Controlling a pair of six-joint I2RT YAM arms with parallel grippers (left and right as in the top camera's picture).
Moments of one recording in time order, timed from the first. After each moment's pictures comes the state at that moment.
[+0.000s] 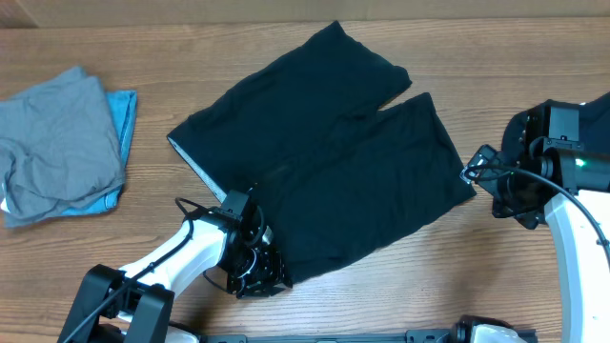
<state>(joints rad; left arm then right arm) -0.38 1.51 0.58 -0.77 0.62 -0.51 -0.16 1.30 1.20 -1.21 -0.04 0.51</state>
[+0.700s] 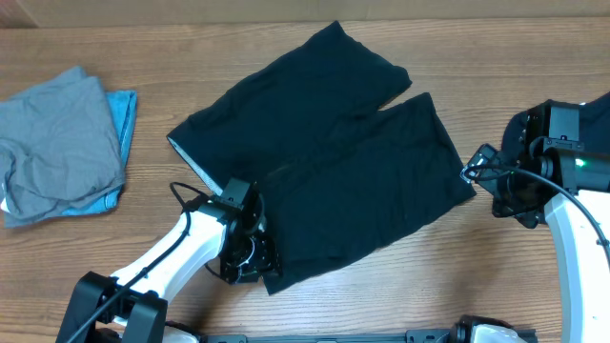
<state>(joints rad) -0.38 1.49 0.68 -0.86 0.43 -0.50 -0.16 1.30 1.20 -1.20 -0.04 0.51</state>
